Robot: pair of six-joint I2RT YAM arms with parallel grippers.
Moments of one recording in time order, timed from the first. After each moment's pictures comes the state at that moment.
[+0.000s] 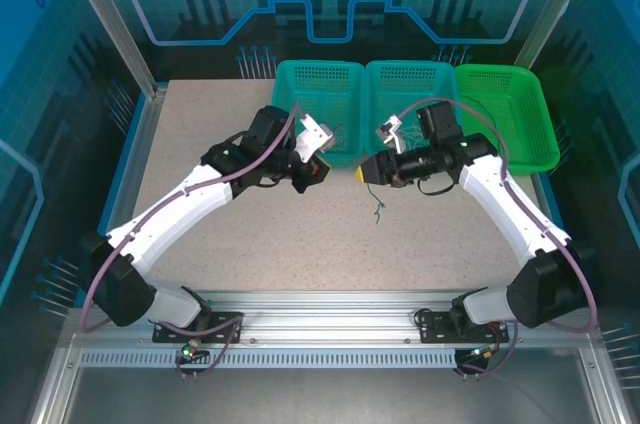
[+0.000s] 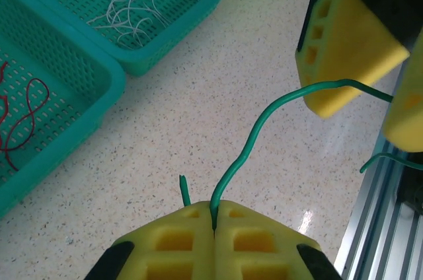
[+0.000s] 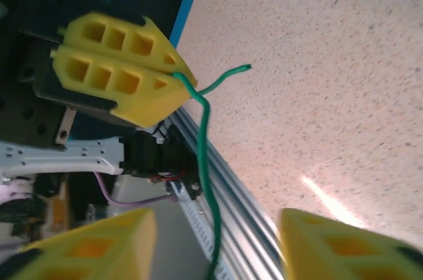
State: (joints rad) left arm -0.59 1.43 1.31 -0.61 0.39 0.09; right arm 0.32 1.39 1.25 -0.84 -0.94 0.26
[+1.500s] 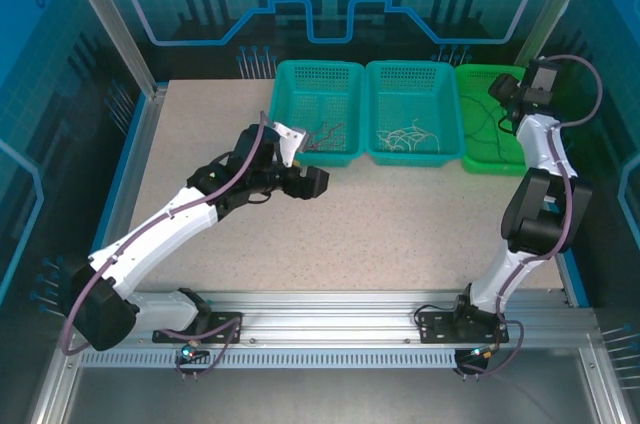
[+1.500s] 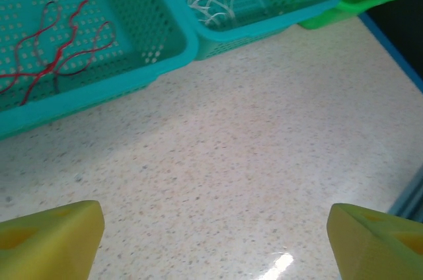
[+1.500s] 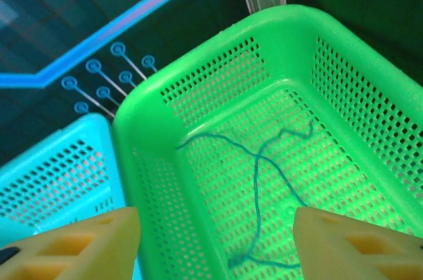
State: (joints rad) left arm -0.59 1.26 1.09 -0.48 0.17 -0.29; right arm -0.31 1.82 1.53 -0.27 -0.02 0.37
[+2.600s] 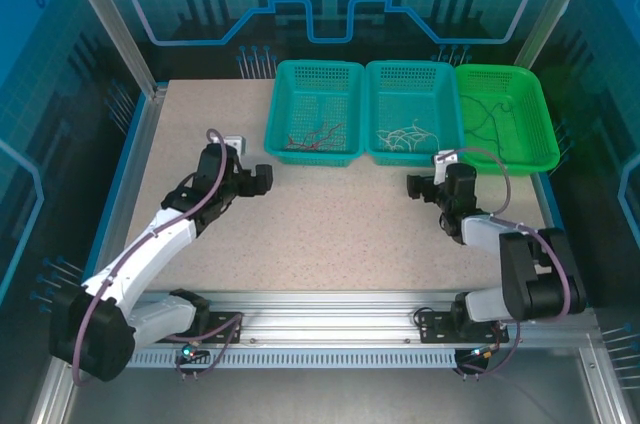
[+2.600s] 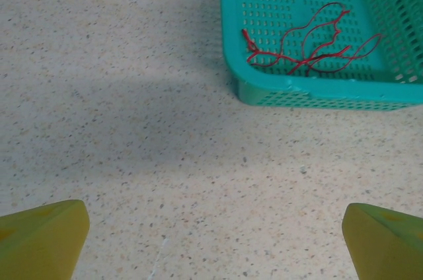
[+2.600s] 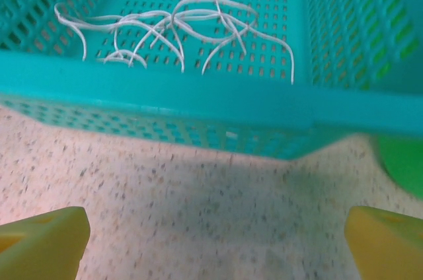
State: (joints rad) left arm -0.31 1.11 0.79 -0.37 -0.15 -0.30; right arm 0.08 1.43 0.44 0.47 0.04 -0.03
